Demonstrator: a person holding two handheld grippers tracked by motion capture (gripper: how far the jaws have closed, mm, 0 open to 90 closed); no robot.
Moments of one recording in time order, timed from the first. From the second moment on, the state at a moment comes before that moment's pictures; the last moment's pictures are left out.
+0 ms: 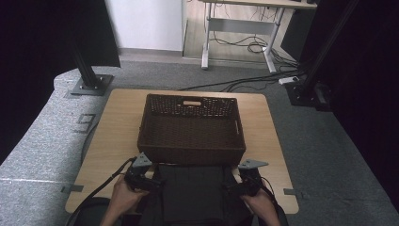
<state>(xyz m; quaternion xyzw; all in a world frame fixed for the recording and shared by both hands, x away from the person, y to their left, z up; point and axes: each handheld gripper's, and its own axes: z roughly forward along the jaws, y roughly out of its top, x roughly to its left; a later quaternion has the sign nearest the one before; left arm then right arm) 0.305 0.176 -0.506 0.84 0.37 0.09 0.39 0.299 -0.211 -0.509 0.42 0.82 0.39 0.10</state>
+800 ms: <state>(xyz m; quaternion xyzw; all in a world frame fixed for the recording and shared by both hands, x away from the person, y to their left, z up) 0.282 0.184 -0.539 0.84 0.43 0.06 0.34 0.294 -0.197 -0.541 0.44 0.82 0.36 0.04</state>
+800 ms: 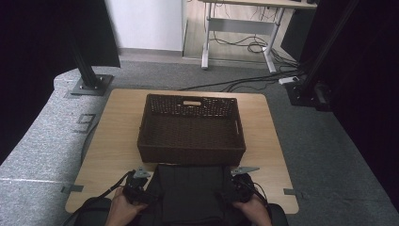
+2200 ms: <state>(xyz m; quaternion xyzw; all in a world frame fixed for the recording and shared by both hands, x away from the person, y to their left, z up) 0.280 0.154 -0.530 0.84 0.39 -0.02 0.38 0.295 -0.166 -0.533 0.41 0.83 0.38 -0.03</state>
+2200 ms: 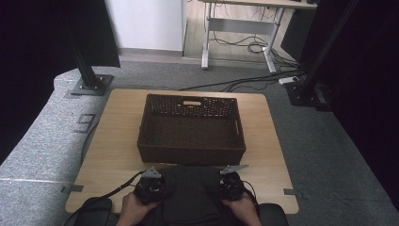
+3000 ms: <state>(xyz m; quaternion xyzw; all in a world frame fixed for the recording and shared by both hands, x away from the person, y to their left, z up) 0.287 0.161 -0.482 0.82 0.35 -0.02 0.45 0.286 -0.175 -0.489 0.39 0.81 0.45 0.00</state>
